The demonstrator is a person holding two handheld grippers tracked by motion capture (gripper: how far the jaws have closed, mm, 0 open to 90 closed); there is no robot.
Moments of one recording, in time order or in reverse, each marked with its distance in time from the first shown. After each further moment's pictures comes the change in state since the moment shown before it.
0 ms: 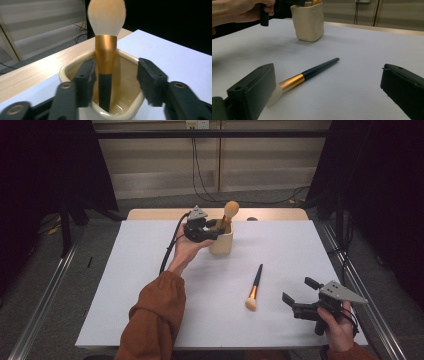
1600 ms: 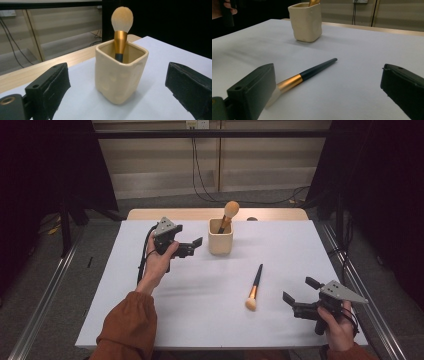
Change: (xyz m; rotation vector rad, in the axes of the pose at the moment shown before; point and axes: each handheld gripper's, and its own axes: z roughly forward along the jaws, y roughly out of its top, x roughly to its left) left arm -0.005 -0.023 -0.100 -0.069 0.113 -0.026; right arm -0.001 0.000 0.000 -0.004 -0.014 0.000
